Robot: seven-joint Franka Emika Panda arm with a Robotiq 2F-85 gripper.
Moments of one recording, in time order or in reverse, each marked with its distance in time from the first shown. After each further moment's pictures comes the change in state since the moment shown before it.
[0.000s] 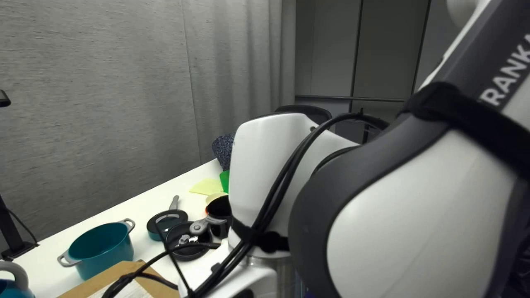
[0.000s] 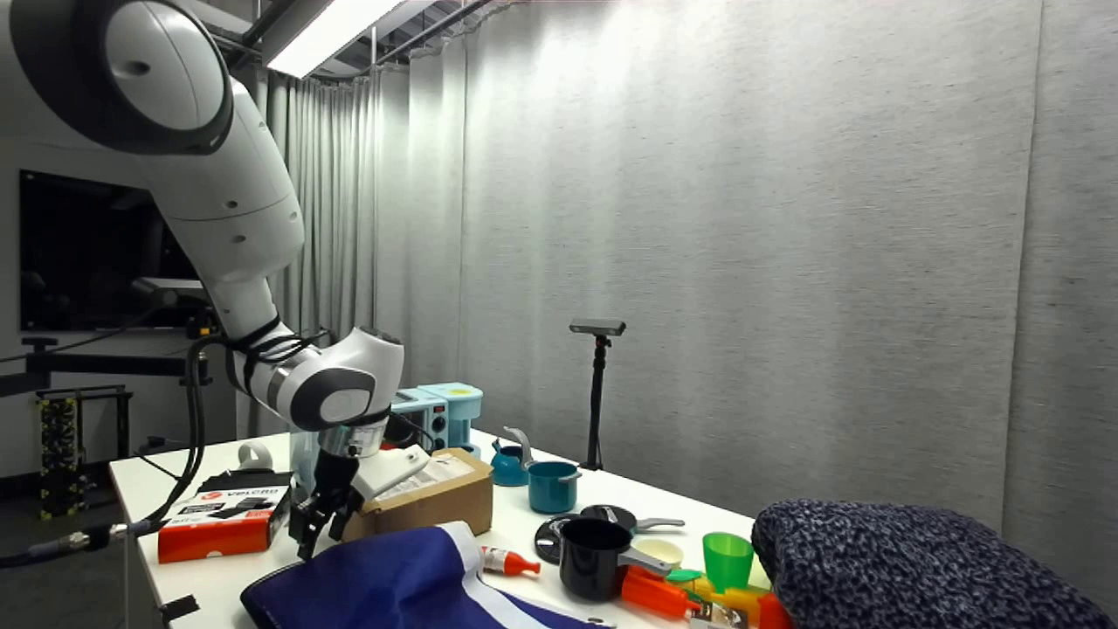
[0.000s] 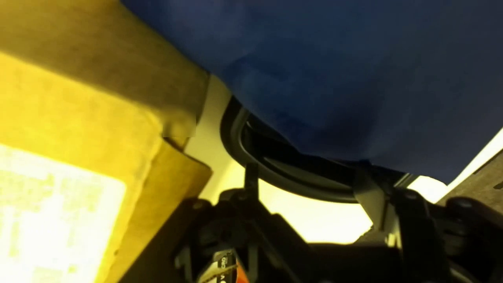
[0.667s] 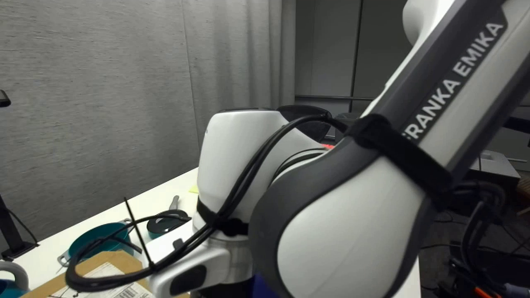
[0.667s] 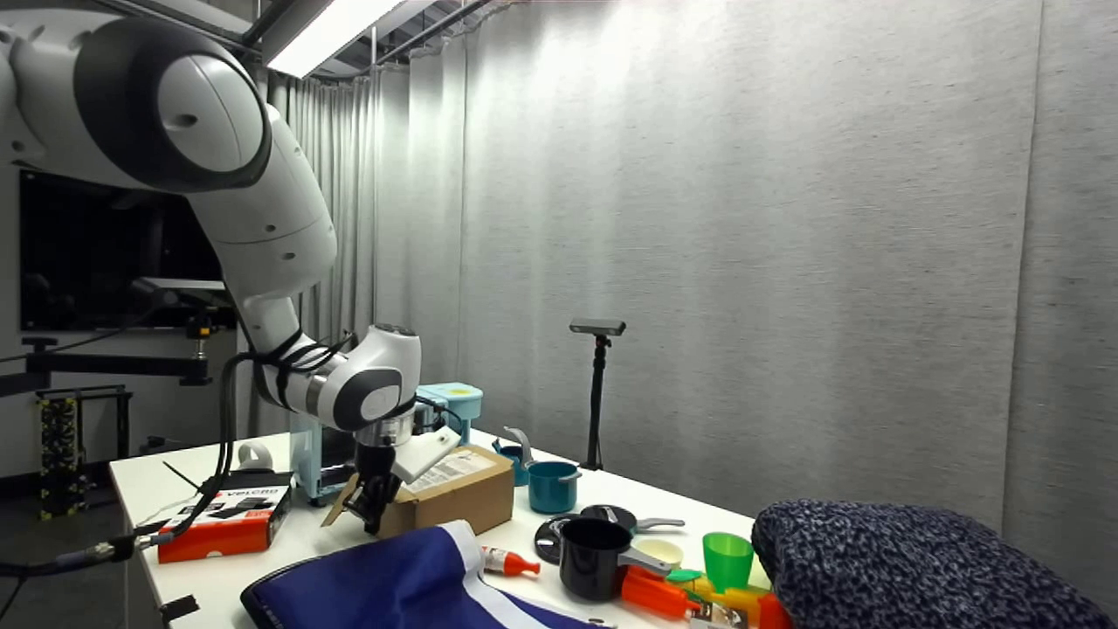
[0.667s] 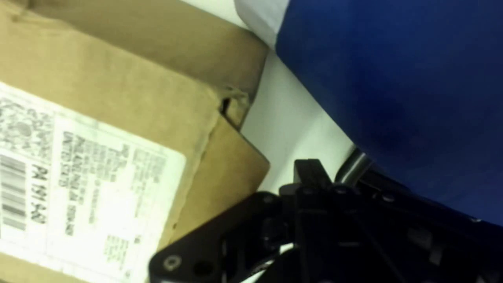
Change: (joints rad) arm 0.006 0.099 -0.045 0.138 -0.200 0.097 0.105
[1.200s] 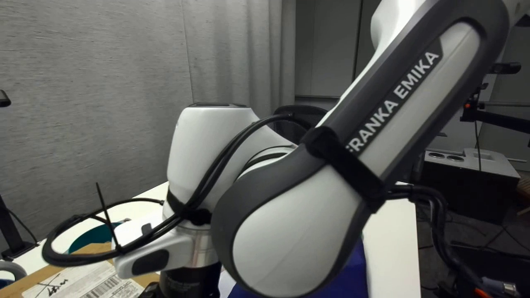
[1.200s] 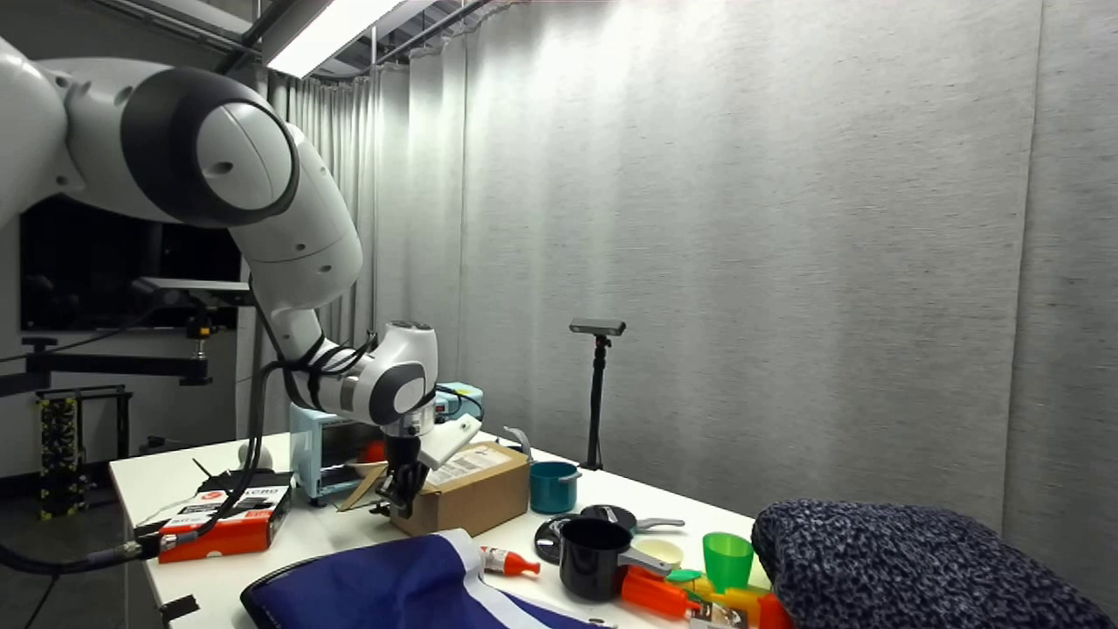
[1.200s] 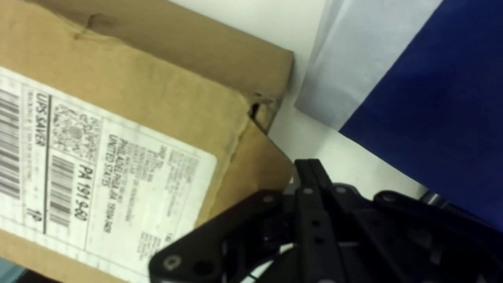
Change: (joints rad) arm 0.019 0.091 -0.038 0.154 -0.133 -0.001 0.107
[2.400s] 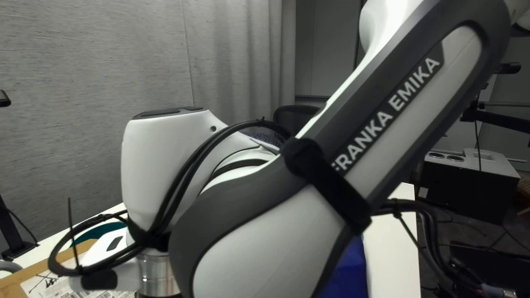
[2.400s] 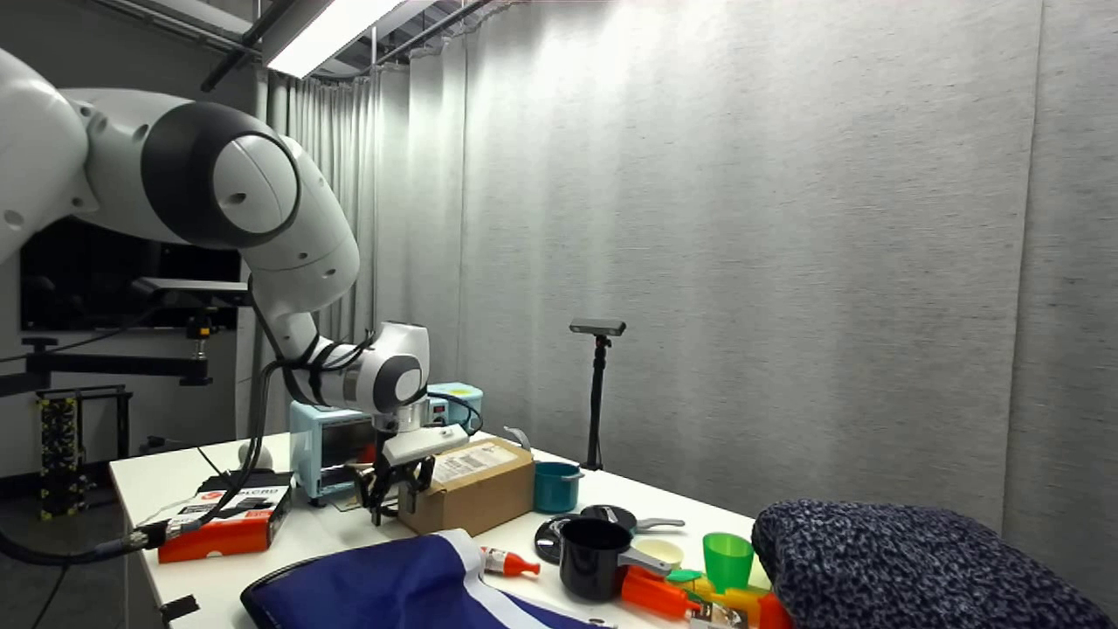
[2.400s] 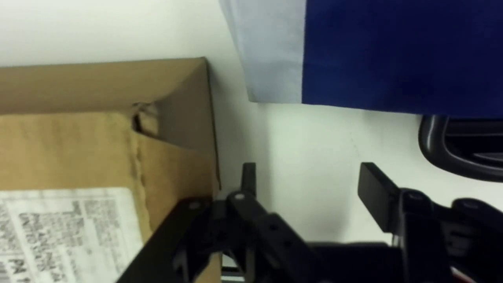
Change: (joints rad) arm 0.078 0.051 -0.030 0.117 -0.074 -0.178 0.556
